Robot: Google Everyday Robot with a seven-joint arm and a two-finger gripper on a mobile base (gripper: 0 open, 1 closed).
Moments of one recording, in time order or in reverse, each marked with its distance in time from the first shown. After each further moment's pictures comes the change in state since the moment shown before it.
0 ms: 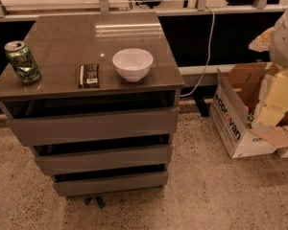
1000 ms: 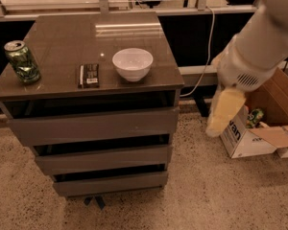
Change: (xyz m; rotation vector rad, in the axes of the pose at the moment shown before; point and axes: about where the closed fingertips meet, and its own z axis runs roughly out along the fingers) arm -0.038 -0.015 0.087 -0.002 -0.032 -0.023
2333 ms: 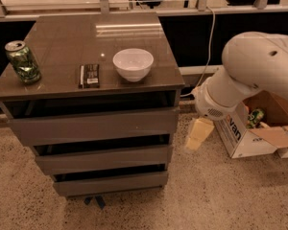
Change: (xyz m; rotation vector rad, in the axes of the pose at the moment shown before) arm -0.002 0.007 0.125 -0.053 -0.088 0.034
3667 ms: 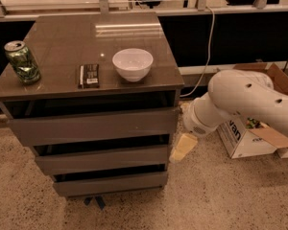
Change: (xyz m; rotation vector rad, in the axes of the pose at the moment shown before) arm -0.006 0.008 0.076 0.003 -0.093 0.038
